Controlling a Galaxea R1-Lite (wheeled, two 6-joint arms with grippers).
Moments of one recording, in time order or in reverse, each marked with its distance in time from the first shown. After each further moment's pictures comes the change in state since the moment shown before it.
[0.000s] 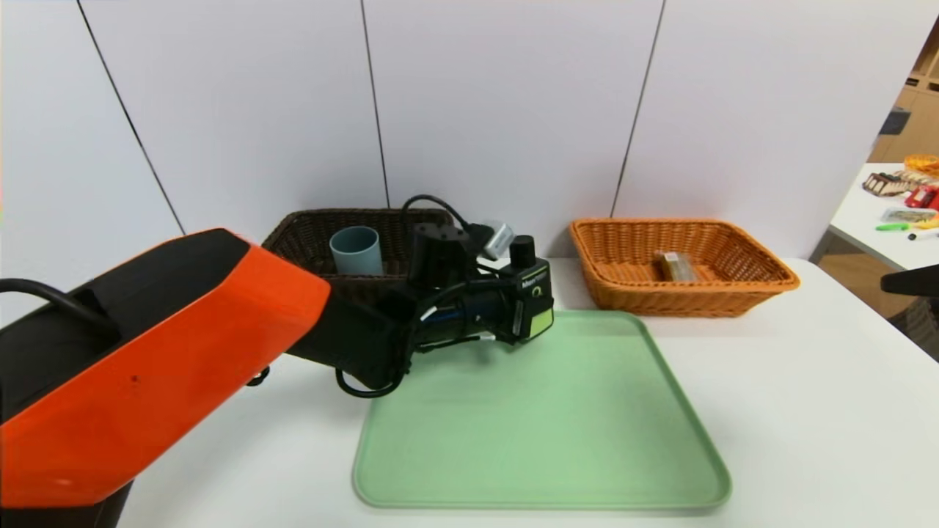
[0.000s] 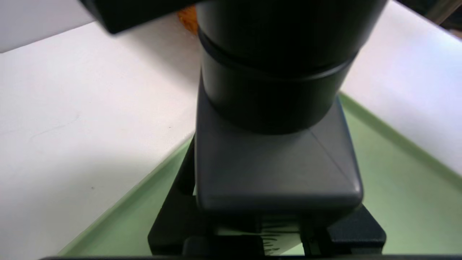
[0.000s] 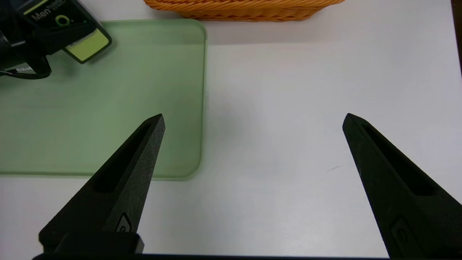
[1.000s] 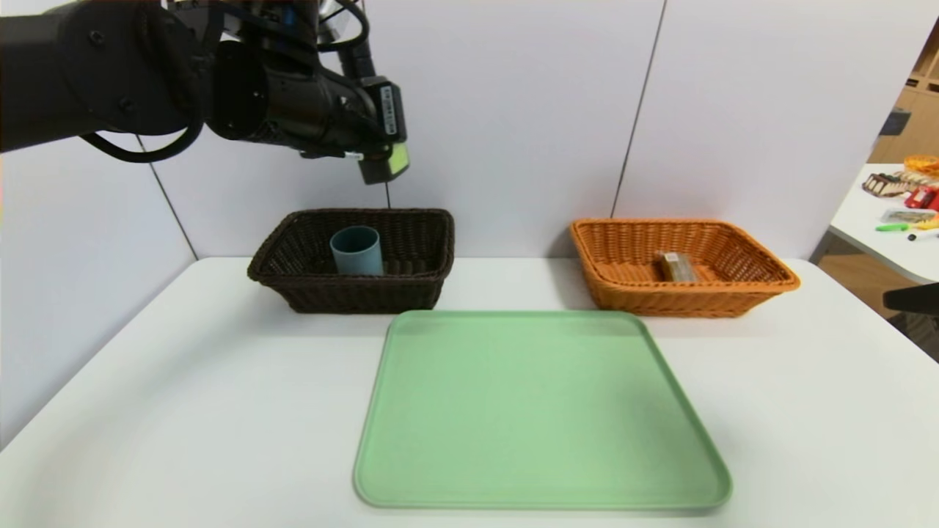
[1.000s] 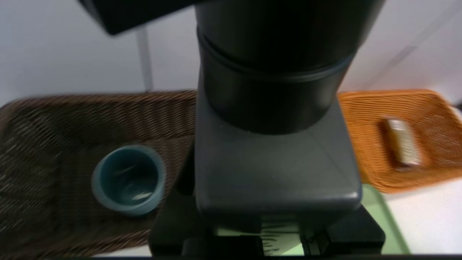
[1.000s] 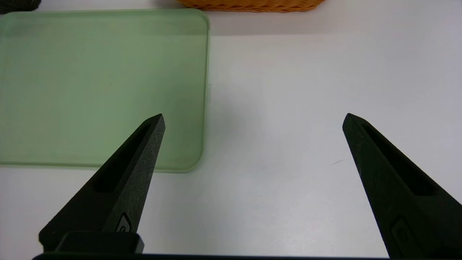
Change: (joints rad) left arm 0.162 -0.333 -0.611 1.018 0.563 -0.137; right arm 0.000 -0.025 0.037 -0.003 0.013 -0.002
